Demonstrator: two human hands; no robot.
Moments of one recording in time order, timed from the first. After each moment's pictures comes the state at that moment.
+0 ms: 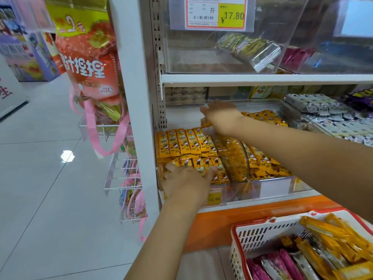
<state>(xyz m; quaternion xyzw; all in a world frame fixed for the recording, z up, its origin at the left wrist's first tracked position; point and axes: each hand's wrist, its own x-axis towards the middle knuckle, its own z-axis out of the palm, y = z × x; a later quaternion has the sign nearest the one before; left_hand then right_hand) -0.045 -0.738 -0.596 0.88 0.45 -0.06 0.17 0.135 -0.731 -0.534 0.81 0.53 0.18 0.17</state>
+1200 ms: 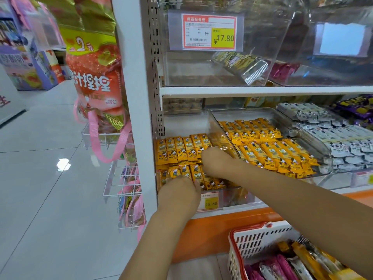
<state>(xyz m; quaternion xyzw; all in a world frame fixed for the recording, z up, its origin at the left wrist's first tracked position) -0.069 -0.733 -0.601 0.94 0.31 0.04 0.12 0.070 -0.758 -0.574 0.88 0.46 -0.08 0.09</state>
